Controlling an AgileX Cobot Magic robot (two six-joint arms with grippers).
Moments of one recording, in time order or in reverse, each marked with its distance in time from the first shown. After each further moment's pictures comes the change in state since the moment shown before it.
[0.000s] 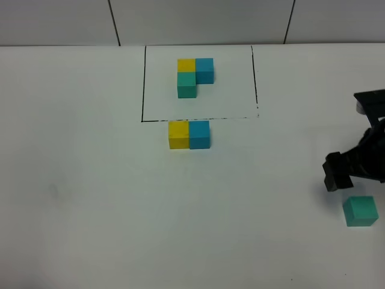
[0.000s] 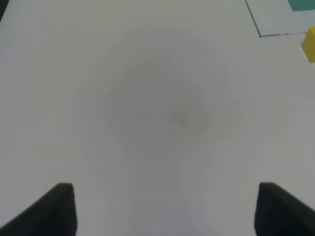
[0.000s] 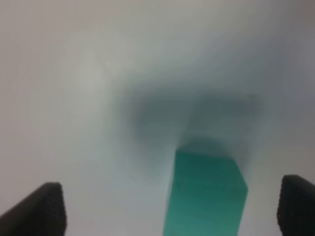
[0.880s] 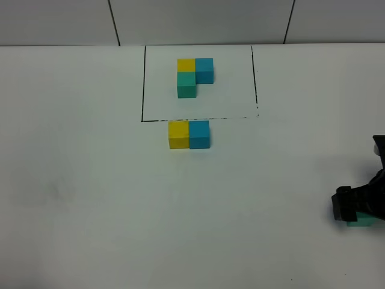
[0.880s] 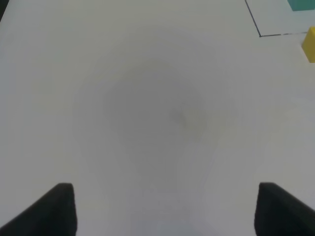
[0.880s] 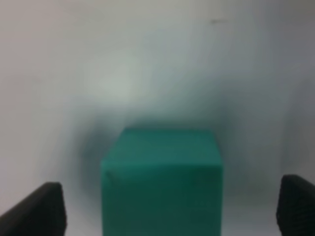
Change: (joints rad) left arm 0.000 0.000 0.000 0.000 0.000 0.000; right arm -0.074 0.039 0.270 0.049 -0.343 0.011
